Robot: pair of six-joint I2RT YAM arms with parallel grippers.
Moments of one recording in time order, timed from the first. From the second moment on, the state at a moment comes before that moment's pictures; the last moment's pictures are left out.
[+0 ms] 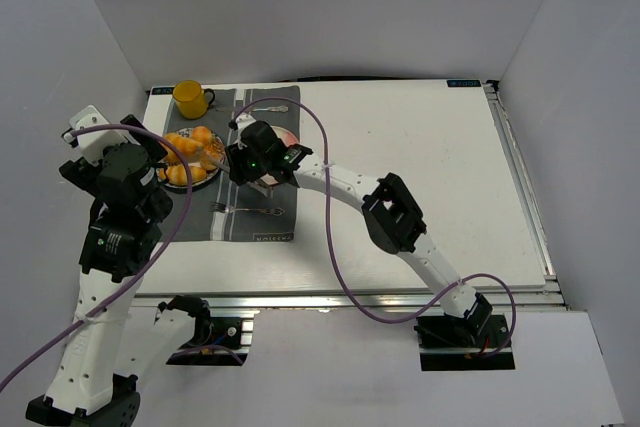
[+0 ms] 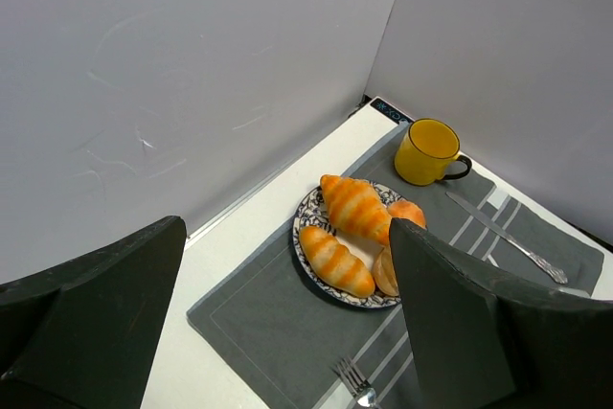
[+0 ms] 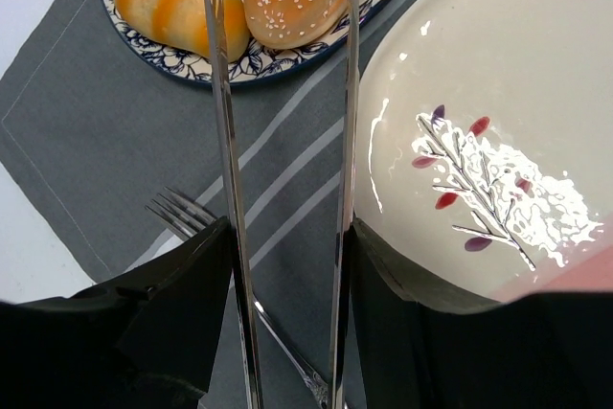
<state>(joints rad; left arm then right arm) -0.27 0.79 1.22 -0.54 -0.99 -0.24 0.96 2.47 2.20 -0.30 -0.07 0.30</state>
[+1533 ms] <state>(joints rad) -0.28 0.78 1.20 -0.54 -1.01 -0.24 0.97 2.20 1.97 -0.47 0.22 0.27</state>
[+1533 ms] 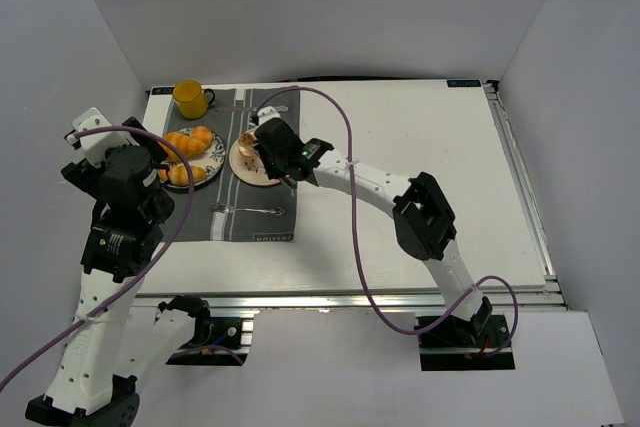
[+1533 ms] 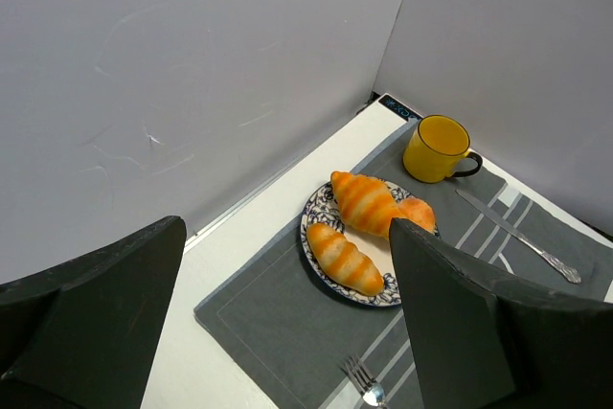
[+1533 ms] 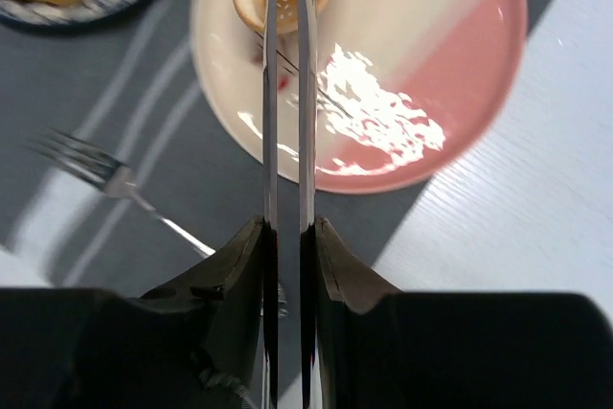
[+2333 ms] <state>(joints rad) -0.29 0.78 1.20 -0.54 -1.03 -0.23 0.92 2.10 1.79 -0.46 0.30 0.26</state>
